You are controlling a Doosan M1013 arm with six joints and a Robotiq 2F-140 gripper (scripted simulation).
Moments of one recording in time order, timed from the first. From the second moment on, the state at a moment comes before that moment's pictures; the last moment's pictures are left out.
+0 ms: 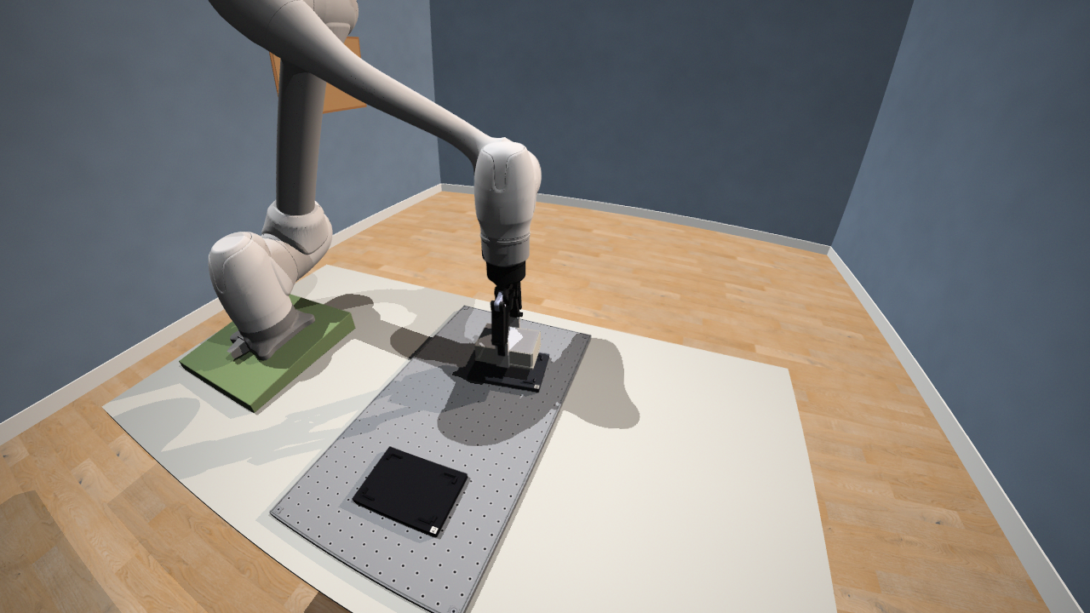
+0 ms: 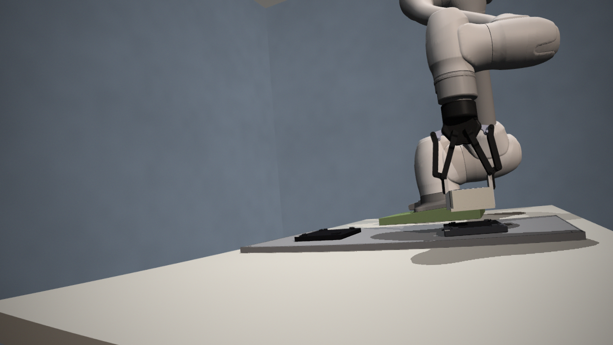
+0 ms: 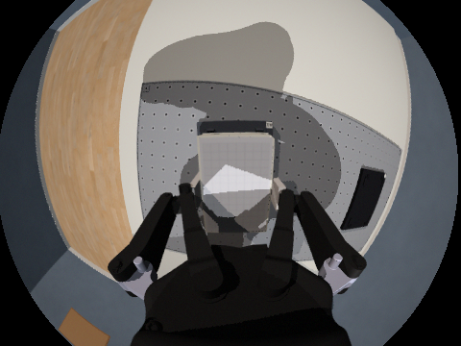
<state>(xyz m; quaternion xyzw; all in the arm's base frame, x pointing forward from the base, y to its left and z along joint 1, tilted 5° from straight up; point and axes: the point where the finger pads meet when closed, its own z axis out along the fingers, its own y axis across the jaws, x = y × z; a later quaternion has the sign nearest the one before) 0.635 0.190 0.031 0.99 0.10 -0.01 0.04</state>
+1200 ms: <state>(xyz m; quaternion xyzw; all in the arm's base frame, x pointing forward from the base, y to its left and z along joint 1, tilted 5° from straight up) 0.635 0.193 0.065 0.99 0.10 -0.01 0.04</state>
